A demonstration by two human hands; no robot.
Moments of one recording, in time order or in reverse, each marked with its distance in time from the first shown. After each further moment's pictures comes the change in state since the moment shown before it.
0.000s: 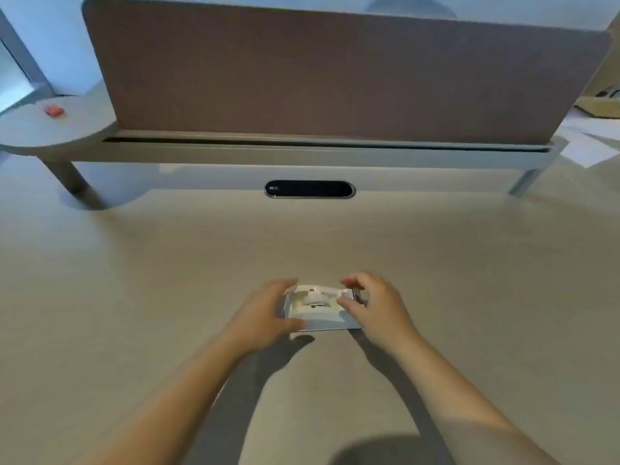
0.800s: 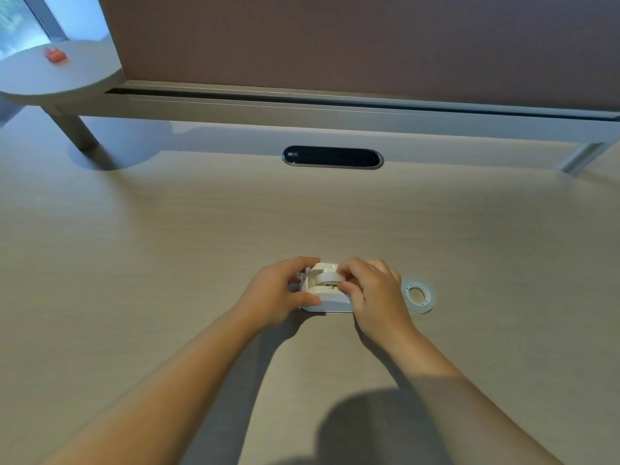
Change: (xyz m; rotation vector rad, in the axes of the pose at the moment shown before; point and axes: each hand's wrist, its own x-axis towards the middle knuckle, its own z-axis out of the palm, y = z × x) left_hand 0.016 -0.017 0.010 -0.211 0.067 -0.012; right_hand 0.014 0.013 0.042 -0.141 0.085 -0.213
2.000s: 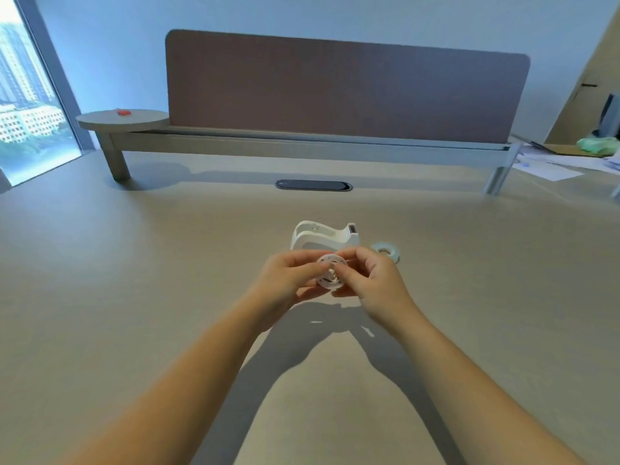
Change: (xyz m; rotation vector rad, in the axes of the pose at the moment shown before) left_hand -0.115 0.007 0.064 -0.697 -0.021 0.289; right_hand -0.122 -0.010 -0.001 0.703 0.079 -0.124
